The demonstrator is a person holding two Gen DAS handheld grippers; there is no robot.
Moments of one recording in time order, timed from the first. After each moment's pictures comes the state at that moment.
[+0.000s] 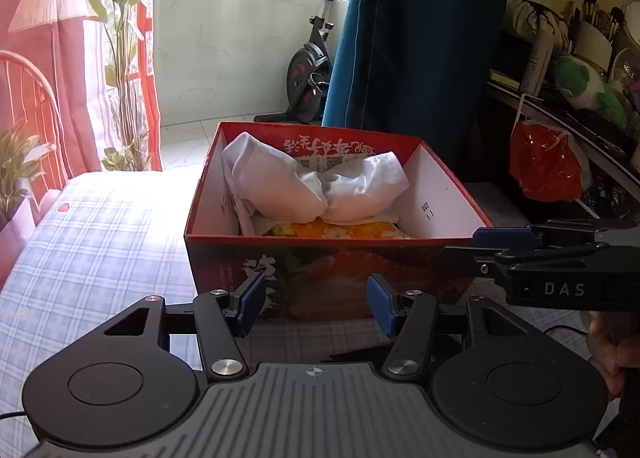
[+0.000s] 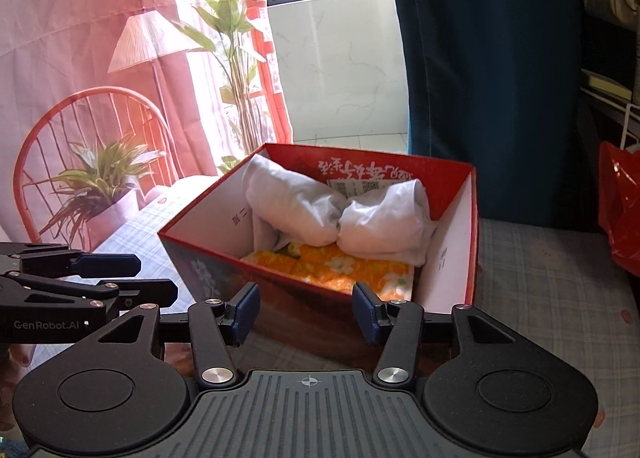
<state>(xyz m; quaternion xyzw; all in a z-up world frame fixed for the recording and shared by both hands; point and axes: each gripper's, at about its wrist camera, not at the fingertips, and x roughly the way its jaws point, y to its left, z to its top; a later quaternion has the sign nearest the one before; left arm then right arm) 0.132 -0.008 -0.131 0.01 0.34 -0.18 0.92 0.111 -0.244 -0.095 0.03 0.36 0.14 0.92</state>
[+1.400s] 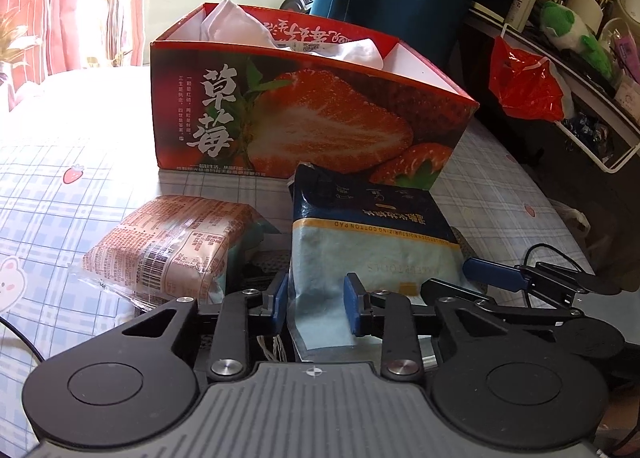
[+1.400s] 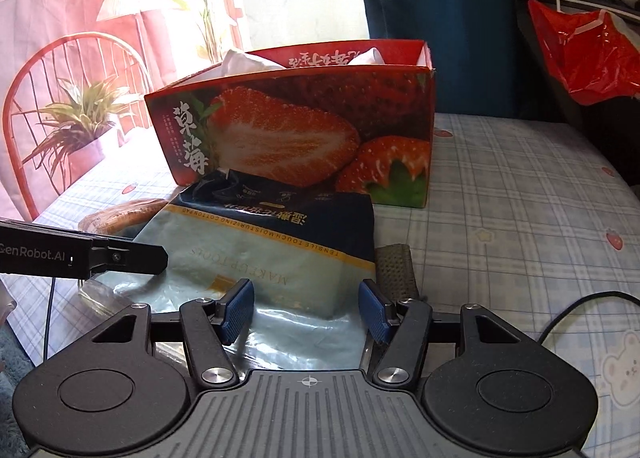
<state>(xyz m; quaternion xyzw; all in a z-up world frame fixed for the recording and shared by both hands) 0.069 -0.012 -0.227 -0.02 0.40 -0.20 0.89 -0.002 -0.246 -0.204 0.05 0.37 0.09 0.93</state>
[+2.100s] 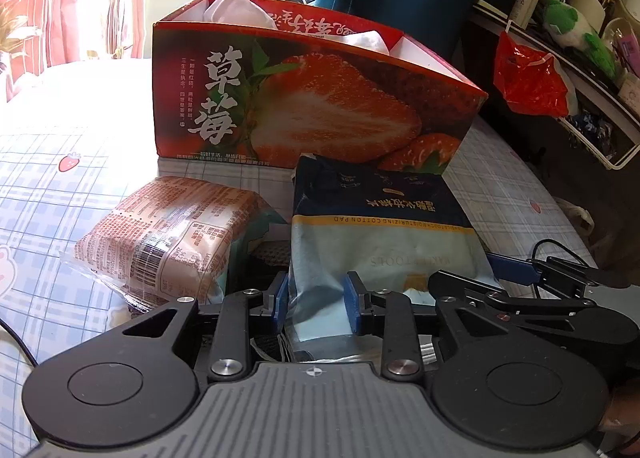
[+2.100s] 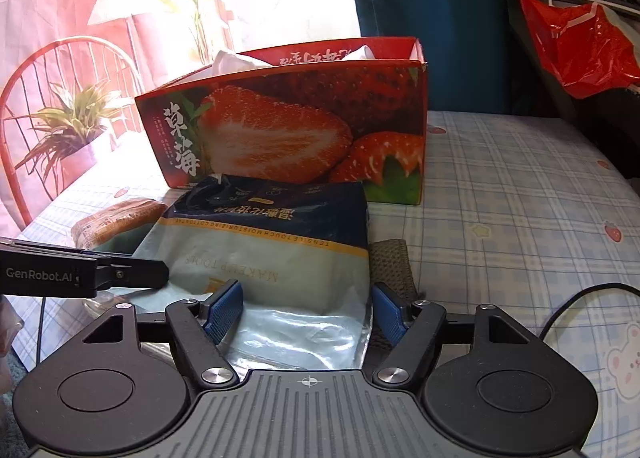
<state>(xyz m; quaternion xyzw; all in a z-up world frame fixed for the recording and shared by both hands) 0.071 -0.014 -0.240 -0.03 0.40 -0.20 0.89 0.000 -0.249 -0.208 0.06 0.36 0.08 0.93</state>
